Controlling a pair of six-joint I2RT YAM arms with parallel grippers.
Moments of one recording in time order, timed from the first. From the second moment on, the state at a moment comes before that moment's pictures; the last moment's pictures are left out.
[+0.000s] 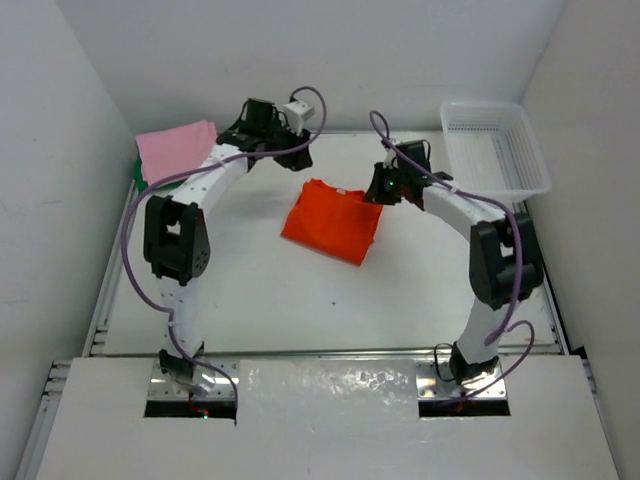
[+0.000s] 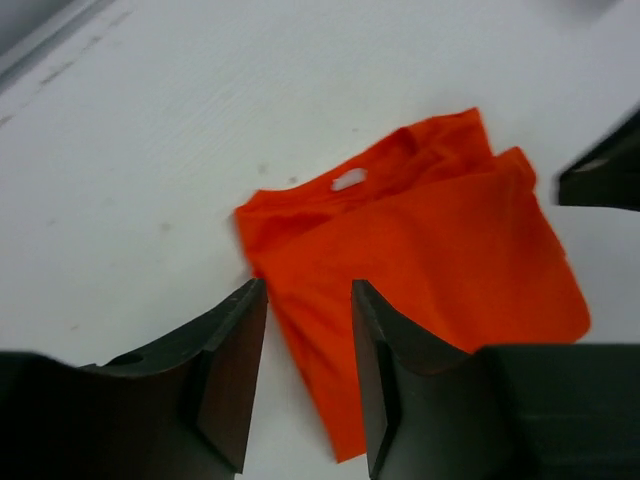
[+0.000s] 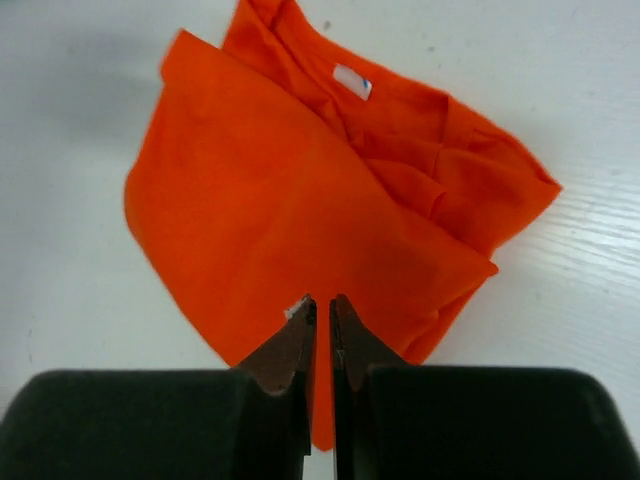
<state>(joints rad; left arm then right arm) -0.28 2.05 1.85 -0.46 0.48 0.17 0.26 1.79 1.27 -0.23 -0.28 0.31</state>
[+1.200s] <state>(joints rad) -0.25 2.01 1.52 -0.33 0.41 -0.12 0.20 2.04 1.45 -0.49 -0.23 0.27</state>
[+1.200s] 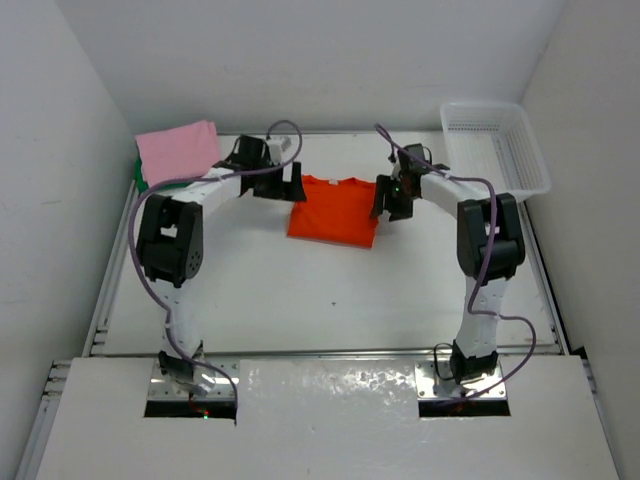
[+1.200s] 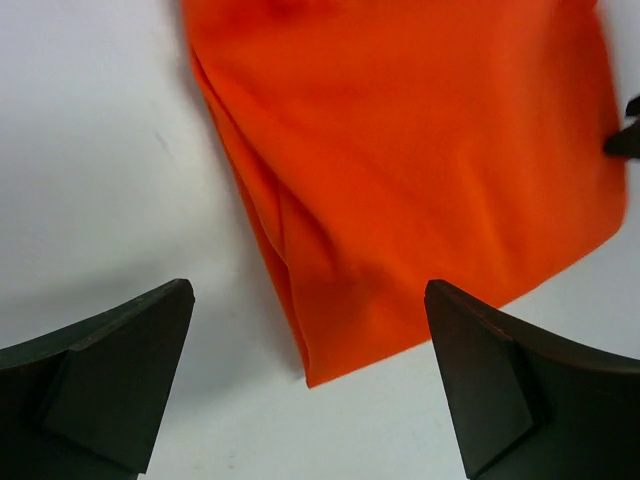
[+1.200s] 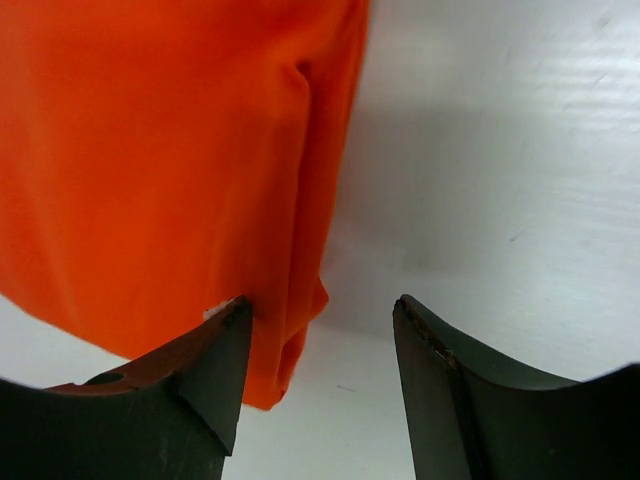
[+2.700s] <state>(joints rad) -0.04 2.26 1.93 -0.75 0.35 0.10 0.15 1.84 1.26 -0.46 -0.29 0.25</state>
